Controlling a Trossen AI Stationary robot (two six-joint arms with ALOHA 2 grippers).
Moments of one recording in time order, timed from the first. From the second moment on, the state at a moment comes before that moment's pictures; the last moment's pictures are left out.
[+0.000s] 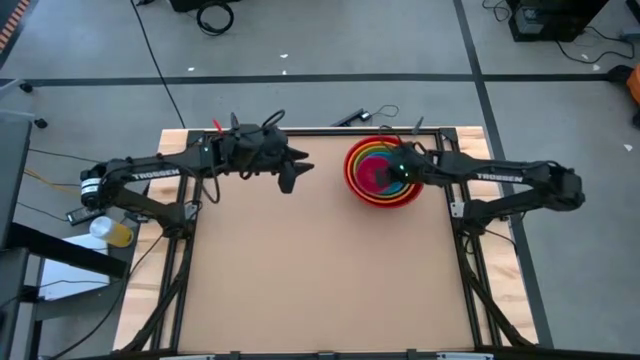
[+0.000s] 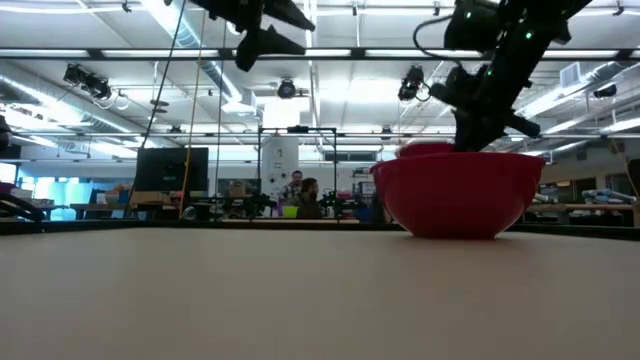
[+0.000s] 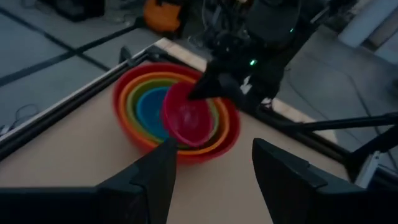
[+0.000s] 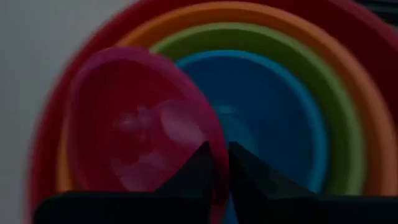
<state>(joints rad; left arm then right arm) 0.25 1.26 1.12 -0.18 0.03 -0.37 -0.33 1.17 0.80 -0.63 0.34 0.85</state>
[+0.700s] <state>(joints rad) 0.35 1.09 1.12 -0.38 0.13 -0.07 -0.44 0.93 0.80 -0.60 0.03 0.70</state>
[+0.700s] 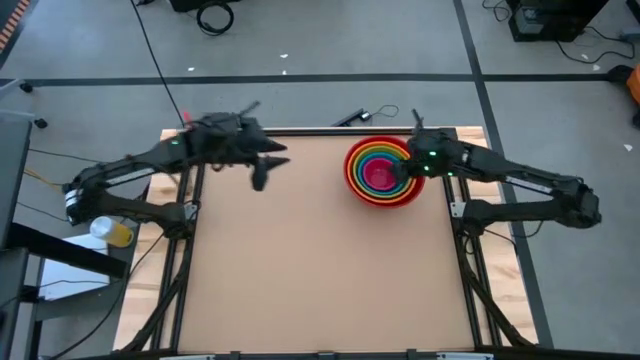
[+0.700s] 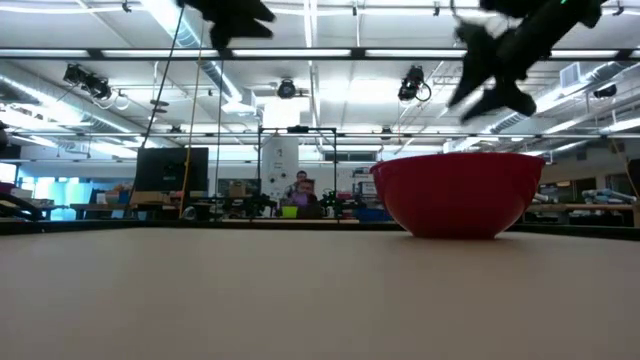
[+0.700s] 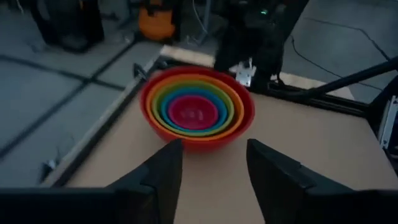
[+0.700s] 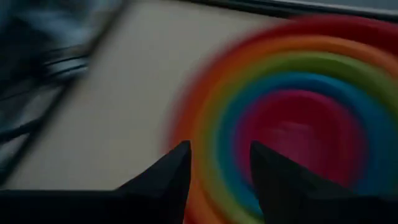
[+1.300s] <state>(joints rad) 0.33 0.93 0.63 0.28 0.44 -0.14 0.12 0.80 0.80 -0.28 0.00 0.37</state>
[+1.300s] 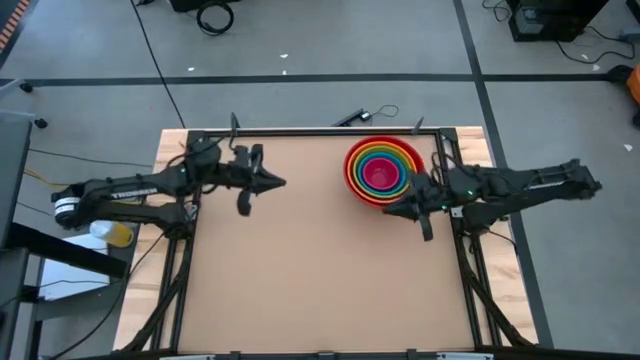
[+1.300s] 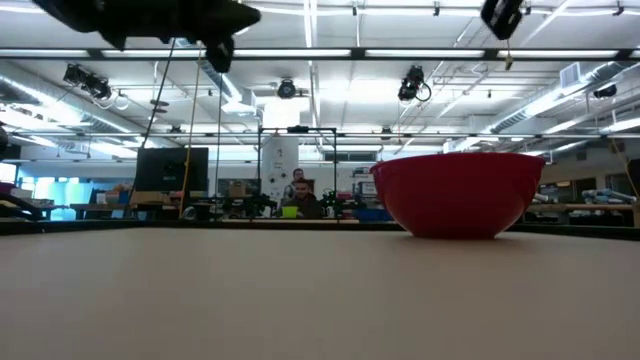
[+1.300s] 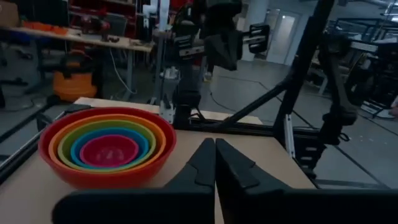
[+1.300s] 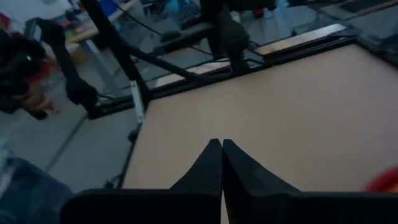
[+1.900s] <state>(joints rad) 0.32 0.37 0.40 -0.18 0.42 0.02 0.20 0.35 0.70 -0.54 0.22 0.11</state>
